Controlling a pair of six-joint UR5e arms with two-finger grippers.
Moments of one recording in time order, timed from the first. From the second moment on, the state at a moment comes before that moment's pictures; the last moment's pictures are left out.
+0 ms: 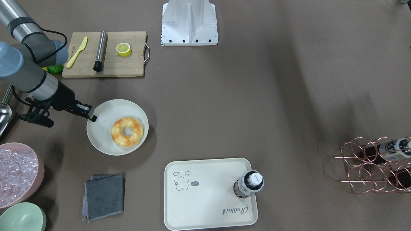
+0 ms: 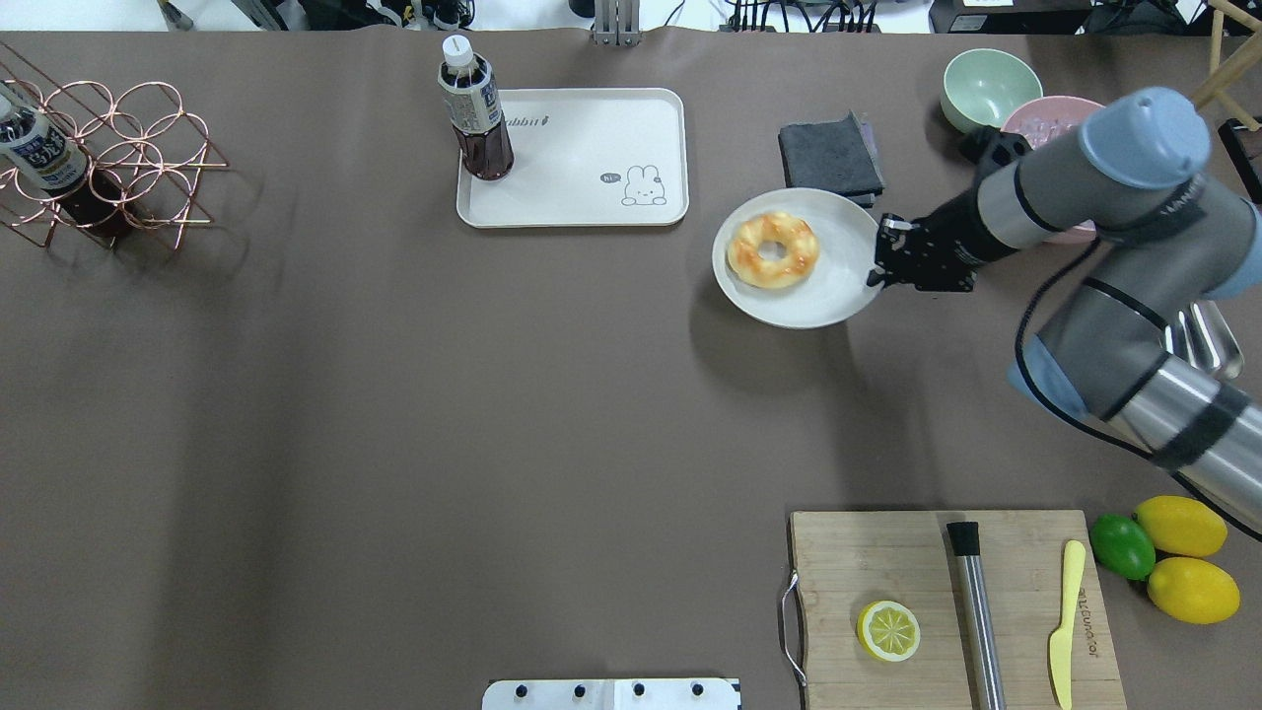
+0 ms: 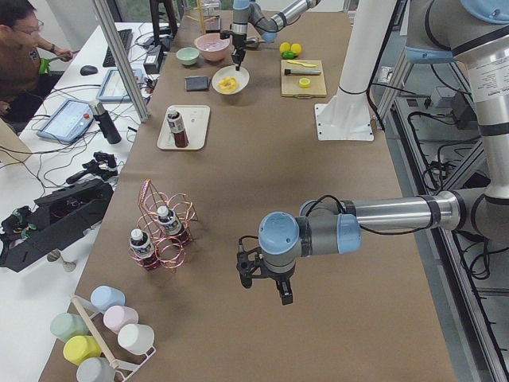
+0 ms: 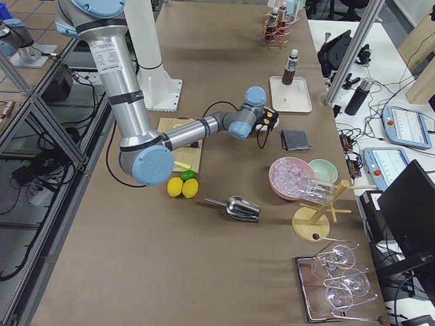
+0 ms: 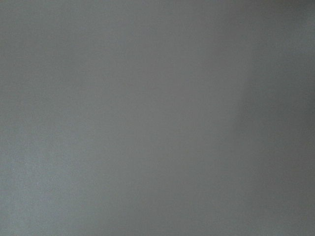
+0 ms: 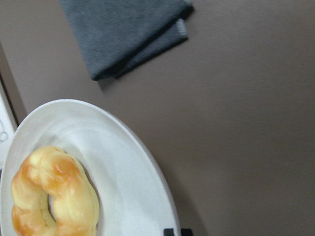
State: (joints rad) left arm -1.61 -1.23 -1.83 -1.53 -2.38 -0.11; right arm 0.88 -1.26 1.56 -0.90 2.24 1.50
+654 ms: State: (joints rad) left arm -1.61 -1.23 -1.84 -1.53 -2.38 -0.11; right arm 0.82 -0.82 1.19 -0.90 2.11 1.72
